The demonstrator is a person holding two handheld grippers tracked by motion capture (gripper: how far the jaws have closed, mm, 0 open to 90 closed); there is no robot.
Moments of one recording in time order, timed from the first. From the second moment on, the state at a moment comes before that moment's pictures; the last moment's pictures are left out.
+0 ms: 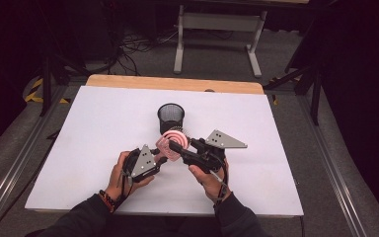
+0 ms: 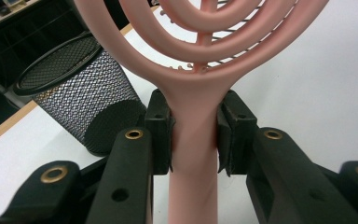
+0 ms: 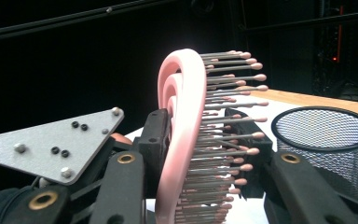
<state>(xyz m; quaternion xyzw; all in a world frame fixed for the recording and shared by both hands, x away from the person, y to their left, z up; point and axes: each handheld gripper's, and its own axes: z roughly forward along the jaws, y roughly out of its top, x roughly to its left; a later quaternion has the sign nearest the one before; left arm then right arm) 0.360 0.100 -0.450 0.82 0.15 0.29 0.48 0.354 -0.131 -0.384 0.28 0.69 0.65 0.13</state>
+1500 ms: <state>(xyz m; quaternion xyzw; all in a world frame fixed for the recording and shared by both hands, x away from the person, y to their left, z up) 0.372 0.157 -0.439 0.81 0.14 0.24 0.52 0.348 -0.158 -0.366 0.26 0.68 0.66 0.20</state>
